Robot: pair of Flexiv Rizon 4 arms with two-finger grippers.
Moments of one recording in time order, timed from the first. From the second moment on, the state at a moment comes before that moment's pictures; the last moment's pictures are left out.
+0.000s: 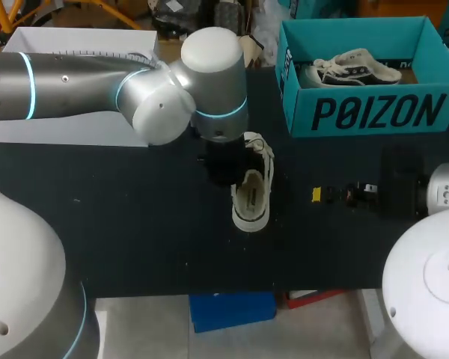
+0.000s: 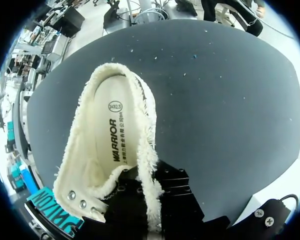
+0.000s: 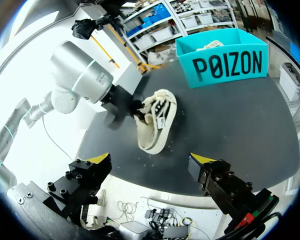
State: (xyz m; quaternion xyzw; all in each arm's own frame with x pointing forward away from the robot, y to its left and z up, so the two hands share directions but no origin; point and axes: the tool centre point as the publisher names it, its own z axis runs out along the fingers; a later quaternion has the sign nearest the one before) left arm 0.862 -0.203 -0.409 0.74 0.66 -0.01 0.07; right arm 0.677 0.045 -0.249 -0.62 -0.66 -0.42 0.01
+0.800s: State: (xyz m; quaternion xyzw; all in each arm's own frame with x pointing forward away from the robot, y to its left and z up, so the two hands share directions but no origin) left arm 0.891 -0.154 -0.263 0.60 0.76 0.05 0.22; right arm 0.677 0.045 -0.249 -0.62 -0.66 -0.42 0.01
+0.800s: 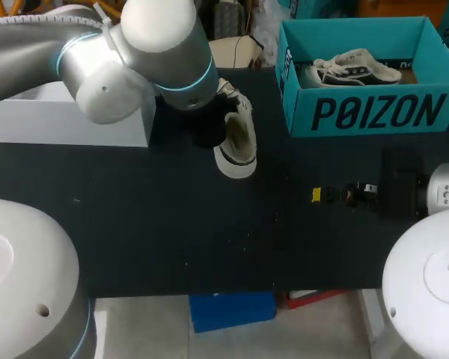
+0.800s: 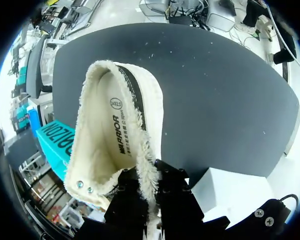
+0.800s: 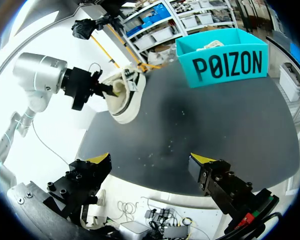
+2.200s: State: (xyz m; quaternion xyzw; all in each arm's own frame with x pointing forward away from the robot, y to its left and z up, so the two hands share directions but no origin) left arm 0.876 -0.132 -0.174 0.60 0.76 0.06 0.26; right arm 0.677 0.045 -0.249 -0.62 -0.66 -0.42 0.01
